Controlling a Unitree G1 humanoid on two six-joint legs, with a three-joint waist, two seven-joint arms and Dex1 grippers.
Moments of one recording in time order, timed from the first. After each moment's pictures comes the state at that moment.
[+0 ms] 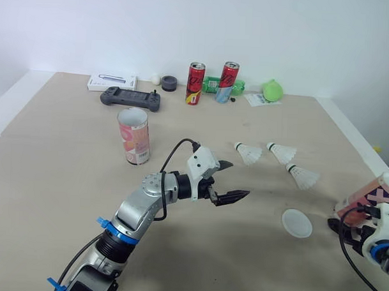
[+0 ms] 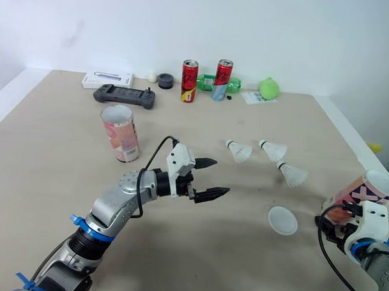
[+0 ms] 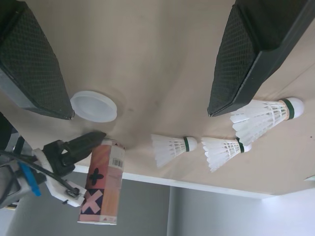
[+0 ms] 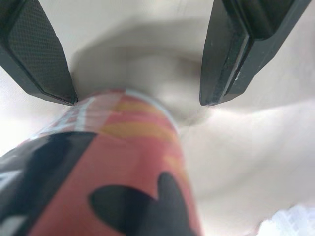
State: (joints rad) left arm -0.46 0.13 -0.36 -0.14 -0.31 0.44 -0.75; right arm 0.17 -0.65 -0.66 -0.09 0.49 0.97 0.39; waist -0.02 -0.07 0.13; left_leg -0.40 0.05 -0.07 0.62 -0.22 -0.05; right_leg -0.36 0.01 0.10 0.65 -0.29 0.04
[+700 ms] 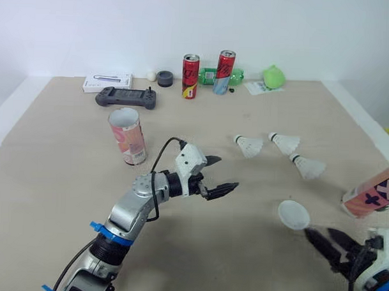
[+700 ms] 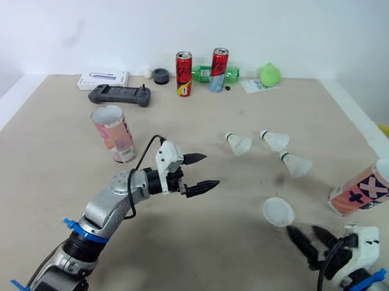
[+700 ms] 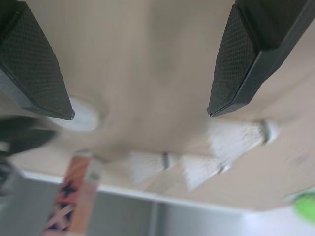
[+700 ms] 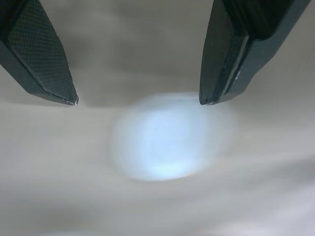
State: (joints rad) left arm -0.33 0.21 -0.24 -0.16 -0.31 0.38 -0.71; right arm 0.55 -0.48 -0.69 -0.62 0.81 0.67 0.77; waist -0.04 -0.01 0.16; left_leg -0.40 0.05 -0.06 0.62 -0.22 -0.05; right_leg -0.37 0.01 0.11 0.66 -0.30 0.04
